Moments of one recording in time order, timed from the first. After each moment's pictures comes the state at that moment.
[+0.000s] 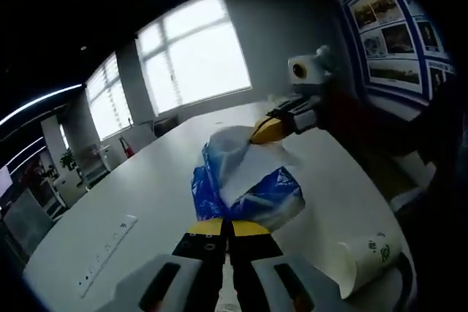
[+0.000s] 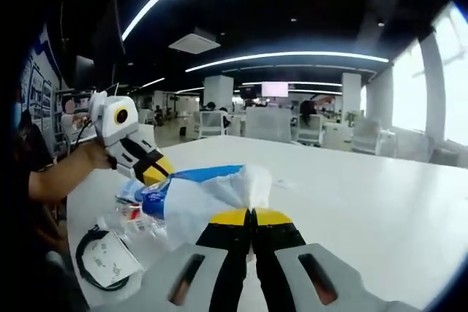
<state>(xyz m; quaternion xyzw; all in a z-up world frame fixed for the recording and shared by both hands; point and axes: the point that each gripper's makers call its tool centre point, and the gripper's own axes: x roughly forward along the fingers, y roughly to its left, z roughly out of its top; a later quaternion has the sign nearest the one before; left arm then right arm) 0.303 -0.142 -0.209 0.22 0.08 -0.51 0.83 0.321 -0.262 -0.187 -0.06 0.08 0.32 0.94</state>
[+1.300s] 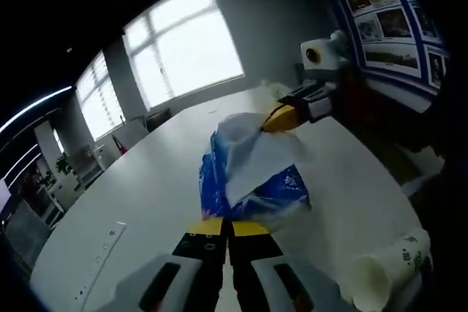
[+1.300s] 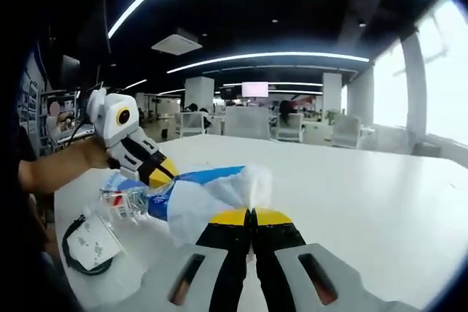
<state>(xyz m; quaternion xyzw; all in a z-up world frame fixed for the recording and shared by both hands) 0.325 -0.184 -0.234 0.26 0.10 -0.52 0.81 0.308 -0.301 -0.211 -0.04 0.08 0.26 0.96</state>
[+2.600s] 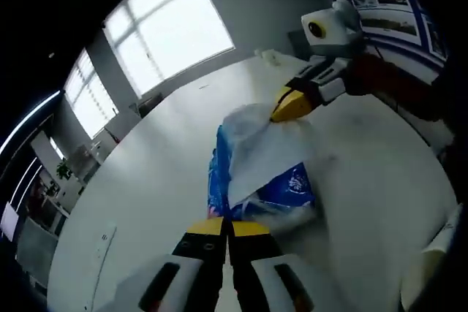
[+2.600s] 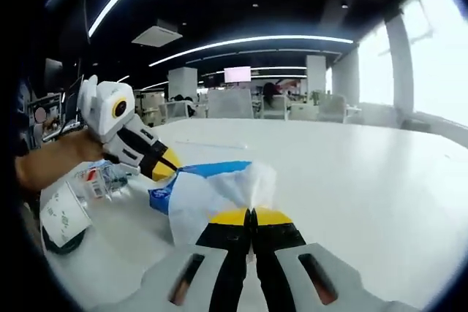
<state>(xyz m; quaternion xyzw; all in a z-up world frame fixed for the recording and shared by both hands) 0.365 -0.214 -0.288 0.33 0.12 -0.50 0.79 0.331 -0.335 -0.282 -0.02 0.13 0.22 0.97</state>
